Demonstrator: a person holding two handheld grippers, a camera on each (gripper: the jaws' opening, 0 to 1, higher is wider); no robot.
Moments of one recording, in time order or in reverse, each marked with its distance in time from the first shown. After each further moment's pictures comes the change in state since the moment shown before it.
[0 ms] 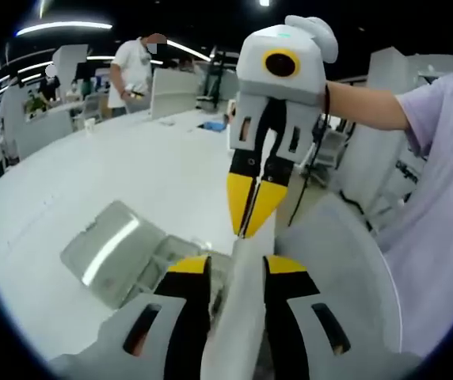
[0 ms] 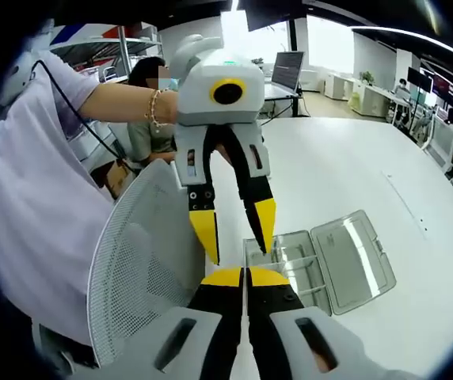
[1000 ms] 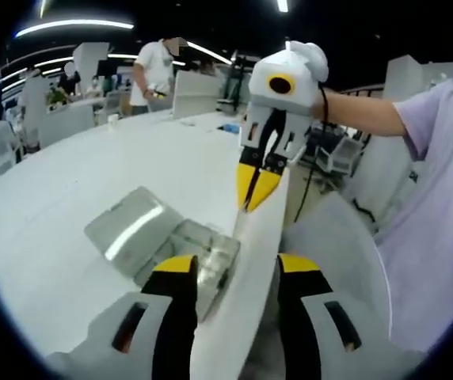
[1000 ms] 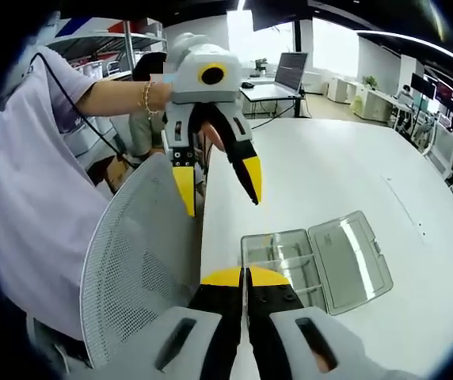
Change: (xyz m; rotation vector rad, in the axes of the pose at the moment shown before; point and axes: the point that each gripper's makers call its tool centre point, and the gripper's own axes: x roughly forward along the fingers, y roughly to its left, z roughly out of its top) left arm -0.041 0.002 -0.012 -0.039 -0.011 0.096; right arm 0.000 -0.002 -0.006 -0.033 0.004 -0.004
